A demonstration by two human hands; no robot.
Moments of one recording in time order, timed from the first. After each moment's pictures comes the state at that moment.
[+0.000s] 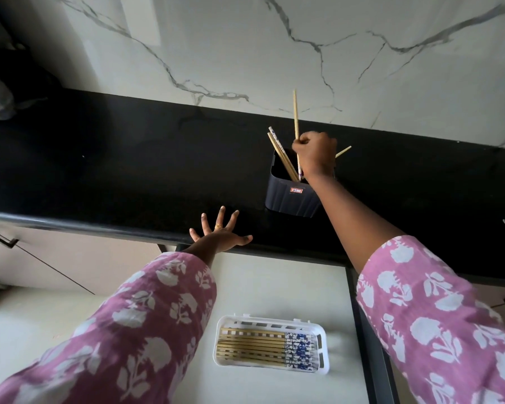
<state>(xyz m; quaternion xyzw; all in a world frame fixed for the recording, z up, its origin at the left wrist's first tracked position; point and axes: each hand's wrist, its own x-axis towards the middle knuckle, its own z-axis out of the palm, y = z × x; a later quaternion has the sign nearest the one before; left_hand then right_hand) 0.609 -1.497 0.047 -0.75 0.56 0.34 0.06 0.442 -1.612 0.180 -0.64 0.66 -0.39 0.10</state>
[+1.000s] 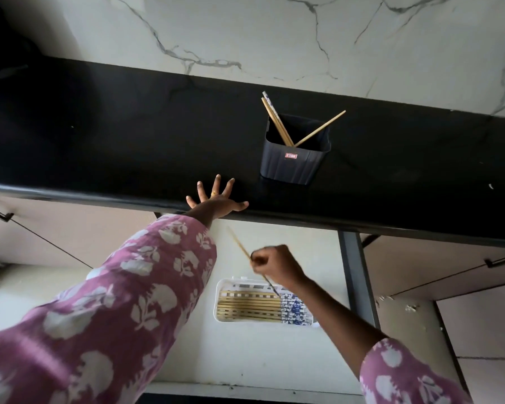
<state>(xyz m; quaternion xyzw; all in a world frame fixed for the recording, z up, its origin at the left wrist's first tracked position) 0.609 -1.494 0.045 -0.75 0.57 0.34 0.03 0.424 -1.399 0.016 -0.78 0.51 -0.13 0.35</state>
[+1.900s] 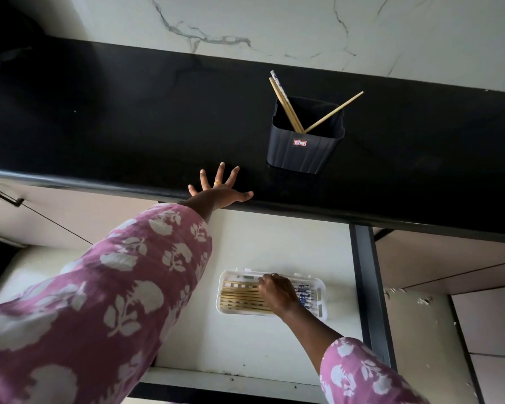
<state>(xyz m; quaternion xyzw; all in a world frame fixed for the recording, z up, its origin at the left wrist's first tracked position) 0.614 -1.503 0.031 -0.76 0.56 0.33 0.05 0.423 -1.355 -0.059 -0.86 0.48 0.15 0.13</state>
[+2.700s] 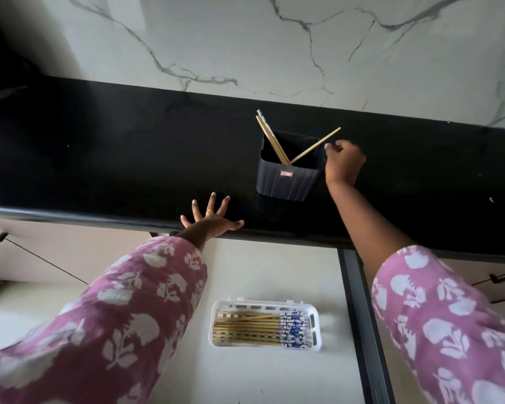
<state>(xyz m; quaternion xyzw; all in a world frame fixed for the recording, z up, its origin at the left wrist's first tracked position) 0.610 -1.498 0.042 -0.76 0.56 0.34 0.04 0.370 -1.588 0.153 -0.53 0.73 -0.43 0.09</state>
